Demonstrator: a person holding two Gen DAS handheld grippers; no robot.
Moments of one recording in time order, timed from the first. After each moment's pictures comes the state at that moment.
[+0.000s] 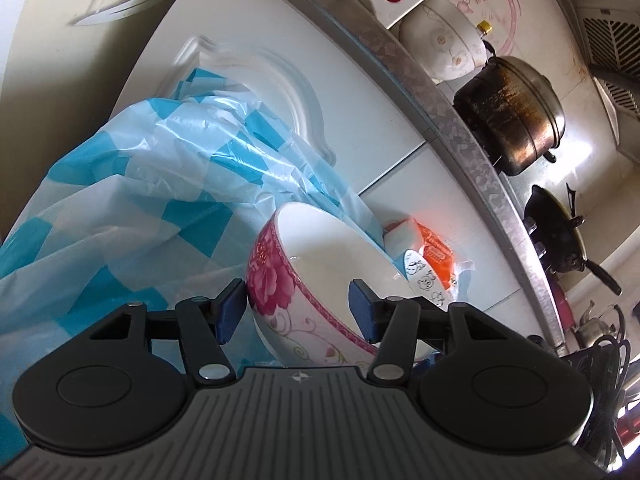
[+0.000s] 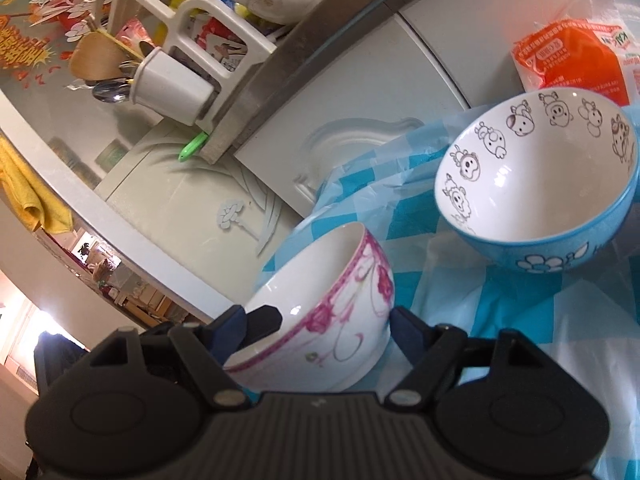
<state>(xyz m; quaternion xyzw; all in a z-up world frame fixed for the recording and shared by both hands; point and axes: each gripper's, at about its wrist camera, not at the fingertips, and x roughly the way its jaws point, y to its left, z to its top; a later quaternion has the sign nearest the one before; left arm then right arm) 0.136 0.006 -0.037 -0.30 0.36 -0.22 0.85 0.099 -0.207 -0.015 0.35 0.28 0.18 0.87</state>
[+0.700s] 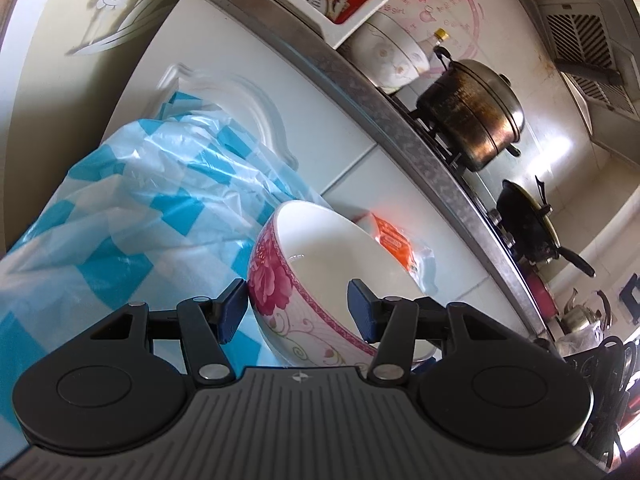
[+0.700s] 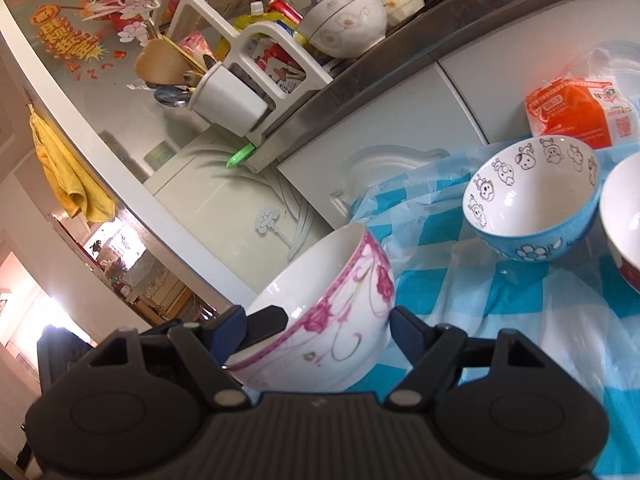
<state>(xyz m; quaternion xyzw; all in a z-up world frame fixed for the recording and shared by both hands) 0.065 0.006 0.002 -0.28 0.34 -0.24 0.87 0.034 -0.205 0.020 0.33 0.24 0.20 0.89</state>
